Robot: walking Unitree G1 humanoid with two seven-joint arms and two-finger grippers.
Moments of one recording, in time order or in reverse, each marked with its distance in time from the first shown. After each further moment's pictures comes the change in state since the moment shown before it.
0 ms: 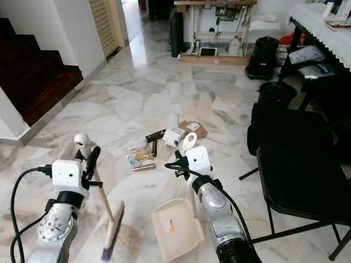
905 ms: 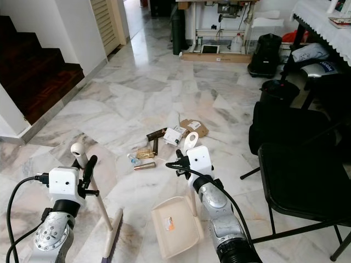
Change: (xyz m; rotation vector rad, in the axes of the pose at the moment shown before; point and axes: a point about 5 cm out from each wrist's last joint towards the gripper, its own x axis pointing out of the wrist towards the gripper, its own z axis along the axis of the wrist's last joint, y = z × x) left arm -0.014 0.011 -0.014 -0.019 0.059 0.047; right arm 0.000 -0.002 0.000 -0.001 -0.009 -0.015
